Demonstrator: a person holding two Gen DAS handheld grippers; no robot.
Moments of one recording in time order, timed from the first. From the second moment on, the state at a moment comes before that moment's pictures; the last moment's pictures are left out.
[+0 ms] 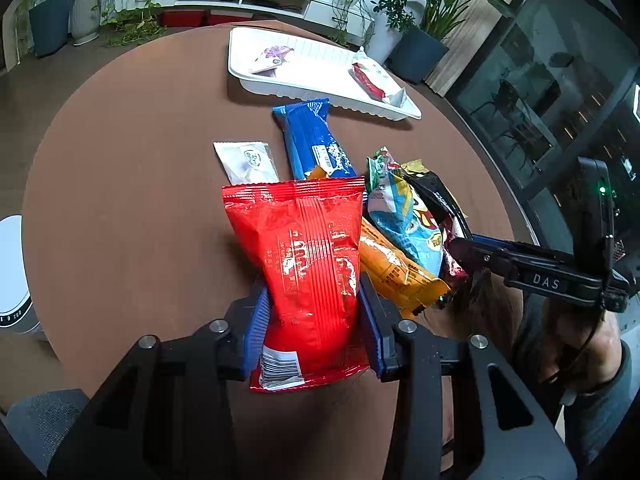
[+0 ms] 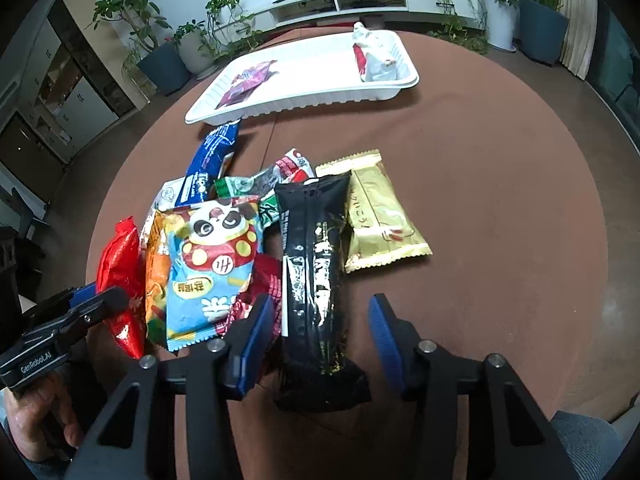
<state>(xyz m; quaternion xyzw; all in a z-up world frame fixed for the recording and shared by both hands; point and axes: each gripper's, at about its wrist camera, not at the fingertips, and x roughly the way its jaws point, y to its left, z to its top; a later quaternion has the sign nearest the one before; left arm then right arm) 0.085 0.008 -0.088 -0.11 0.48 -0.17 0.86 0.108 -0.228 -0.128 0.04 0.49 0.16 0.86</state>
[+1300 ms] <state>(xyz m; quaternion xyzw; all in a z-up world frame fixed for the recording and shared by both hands) 0.078 0.027 -0.074 -0.18 0.46 -0.22 0.84 0.094 -0.285 -0.105 0.20 0.46 0.23 0.84</state>
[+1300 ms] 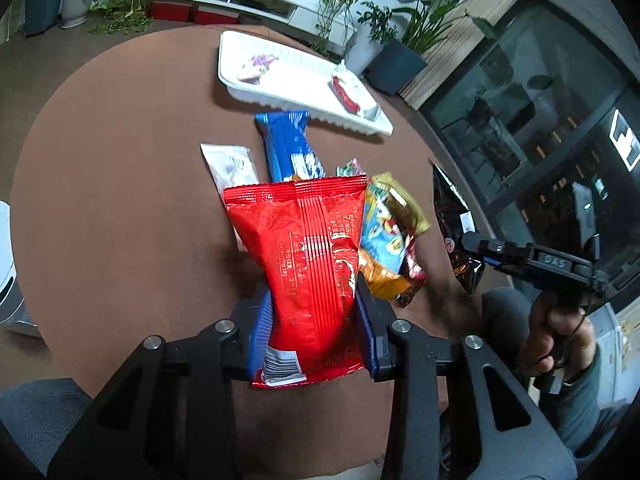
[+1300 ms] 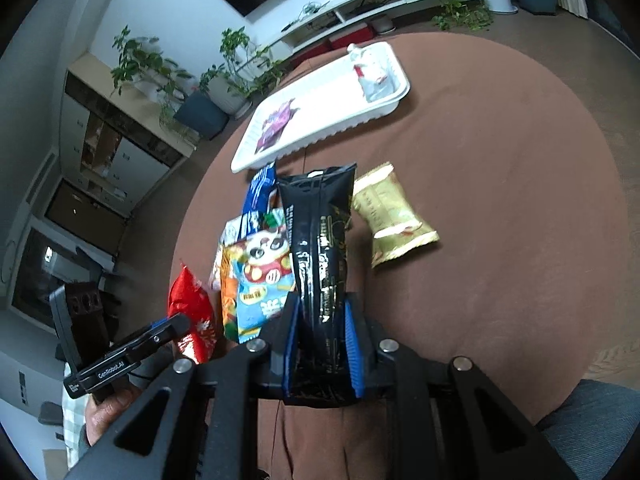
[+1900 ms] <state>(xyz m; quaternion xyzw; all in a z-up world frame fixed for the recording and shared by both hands) 0.196 0.091 0.030 -0.17 0.37 -0.19 0.89 0.174 -0.360 -0.020 0.23 0.36 0.15 0.89</state>
